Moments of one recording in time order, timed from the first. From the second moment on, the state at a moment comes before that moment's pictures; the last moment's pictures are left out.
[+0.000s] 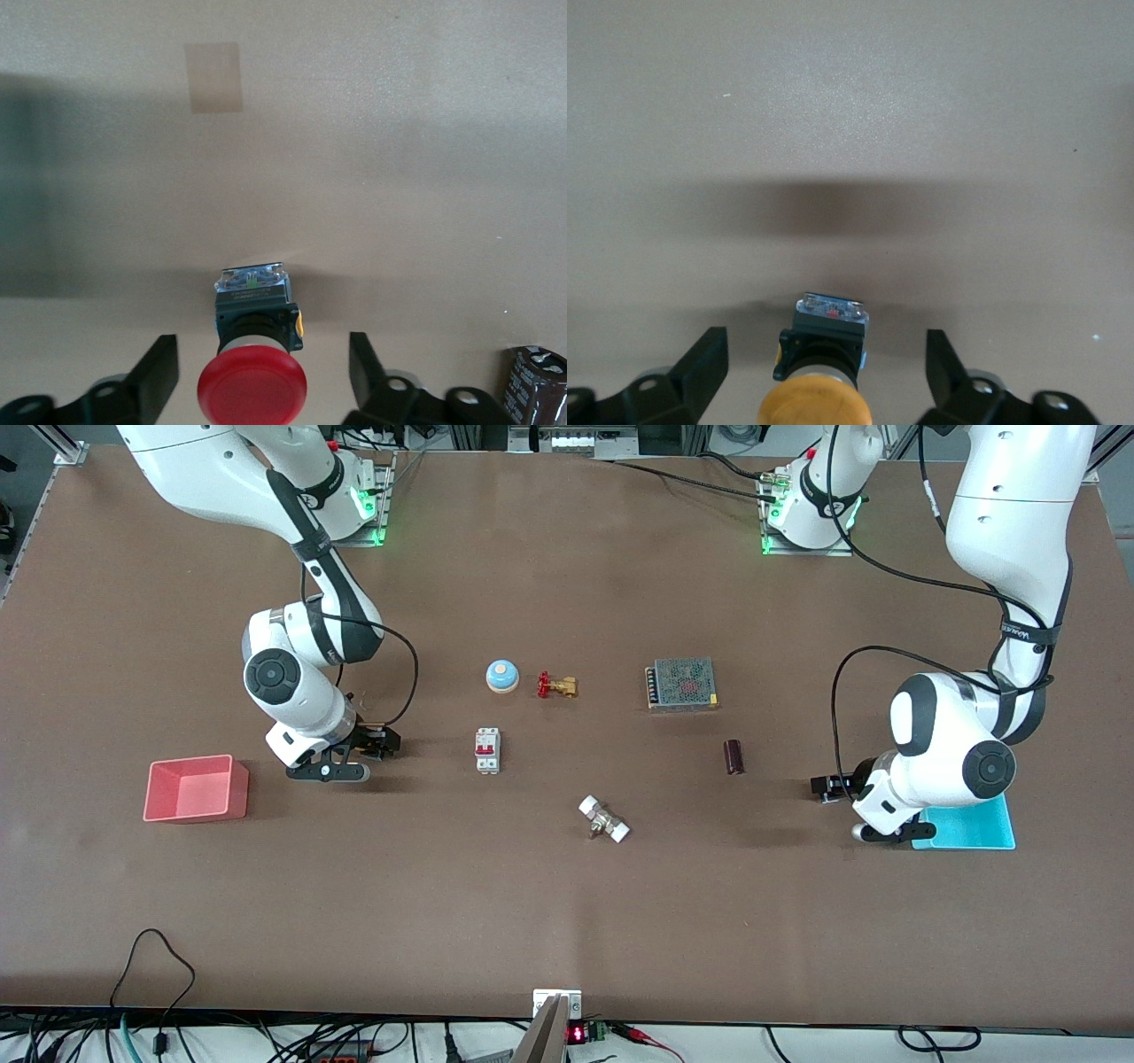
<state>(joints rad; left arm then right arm) -0.02 0.61 0.01 -1.75 -0.13 2.18 -0.02 0.26 0.45 0.01 -2.07 -0.04 2.50 0.31</state>
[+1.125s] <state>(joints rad) 0.14 0.37 0.02 -1.73 0.00 1.96 0.13 0.25 0.42 0.02 -2.05 -0.04 2.48 0.31</state>
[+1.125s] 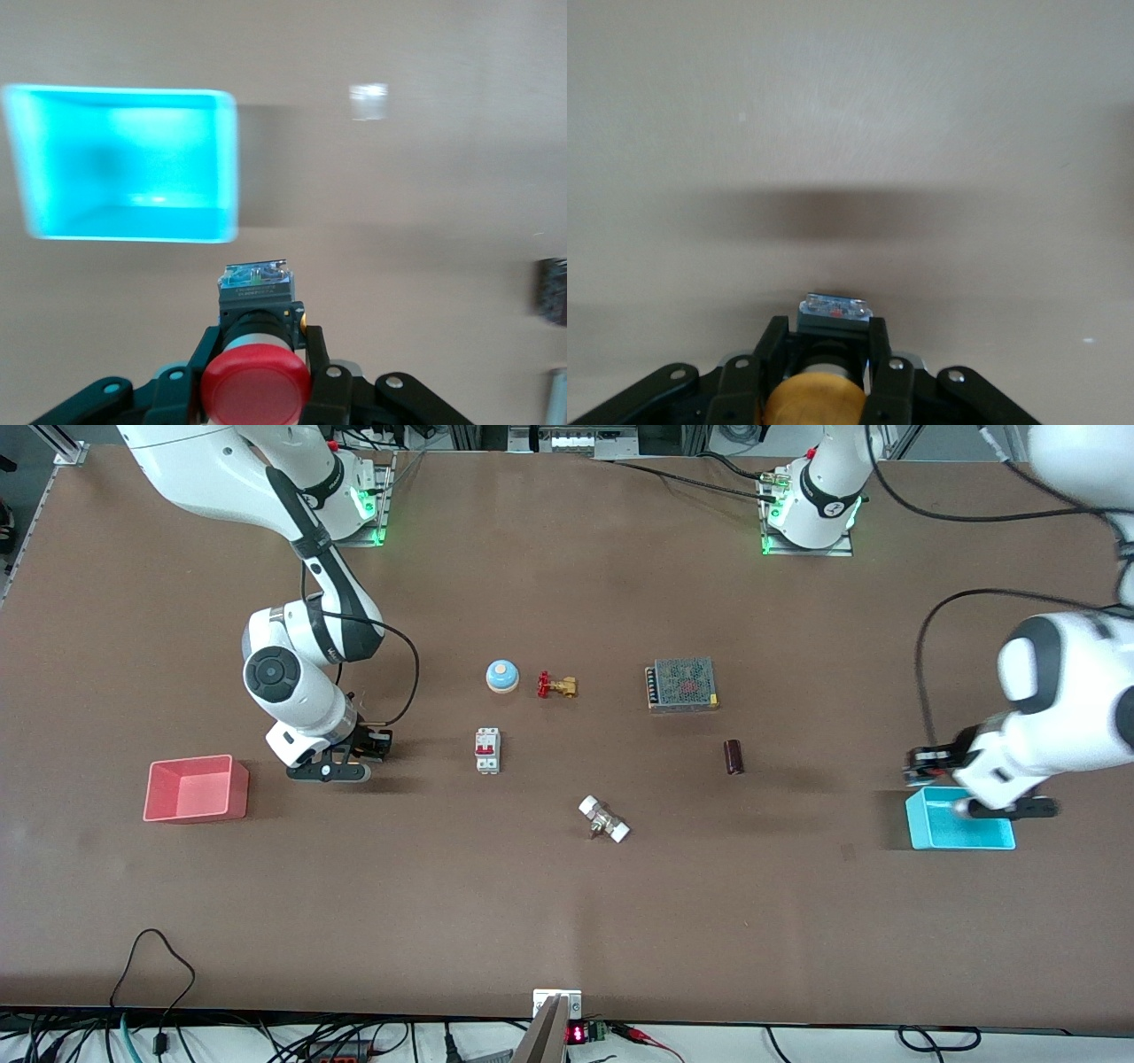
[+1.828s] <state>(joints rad) 0.26 0.65 0.02 -1.48 -0.02 1.97 0.35 -0.08 0.32 -0.01 -1.72 -0.04 2.02 -0.21</state>
